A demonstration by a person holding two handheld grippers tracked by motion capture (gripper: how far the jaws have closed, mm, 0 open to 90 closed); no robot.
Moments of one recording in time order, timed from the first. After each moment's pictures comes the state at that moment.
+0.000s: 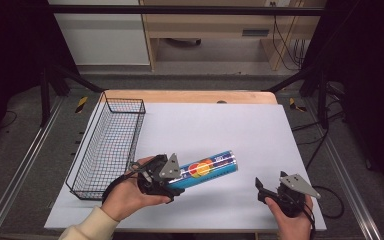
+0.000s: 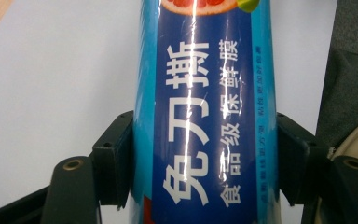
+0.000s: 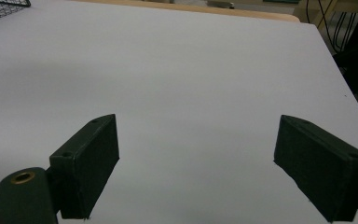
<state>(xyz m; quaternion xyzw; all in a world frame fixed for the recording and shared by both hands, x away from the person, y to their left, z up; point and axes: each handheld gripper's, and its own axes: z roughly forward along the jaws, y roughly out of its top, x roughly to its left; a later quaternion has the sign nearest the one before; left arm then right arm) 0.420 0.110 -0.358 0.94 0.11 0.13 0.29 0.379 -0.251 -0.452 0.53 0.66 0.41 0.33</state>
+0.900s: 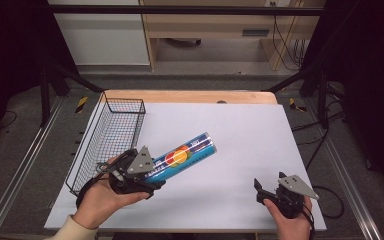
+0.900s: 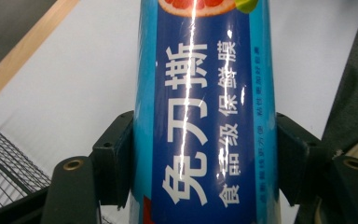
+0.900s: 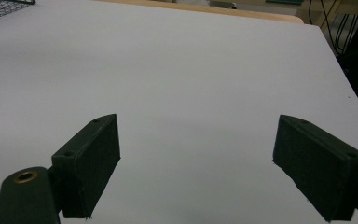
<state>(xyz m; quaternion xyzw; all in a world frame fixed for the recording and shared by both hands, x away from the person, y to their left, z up) 0.406 0.163 -0.328 0.91 0.18 0.17 0.32 0.376 -0.247 -0.451 0.53 0.67 0.41 0.33</state>
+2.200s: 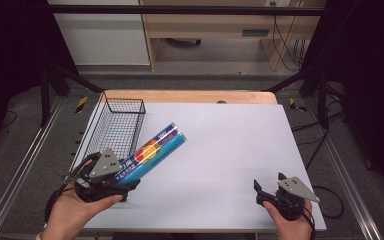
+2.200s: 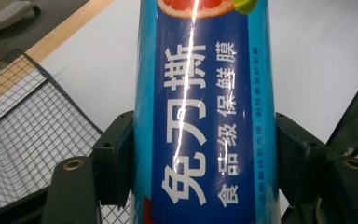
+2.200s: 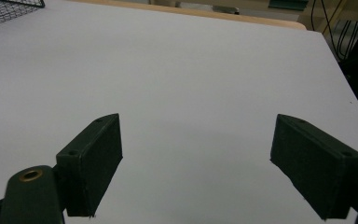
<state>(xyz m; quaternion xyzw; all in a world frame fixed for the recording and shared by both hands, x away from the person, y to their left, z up) 0.383 0.218 -0.312 0.88 0.27 0.21 0.32 0.369 -0.244 -0.448 0.52 0.67 0.42 0.33</state>
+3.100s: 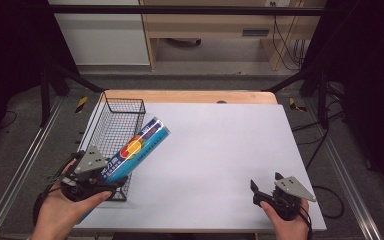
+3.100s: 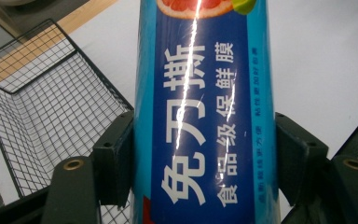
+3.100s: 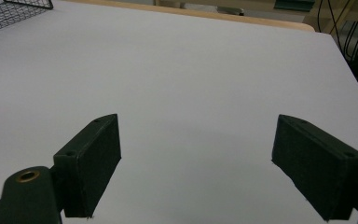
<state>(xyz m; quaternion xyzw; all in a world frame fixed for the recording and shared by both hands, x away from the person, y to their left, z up) 0.384 0.243 -0.312 0.86 0.33 0.21 0.32 0.370 -0.237 -0.447 0.51 0.67 0.42 0.33</state>
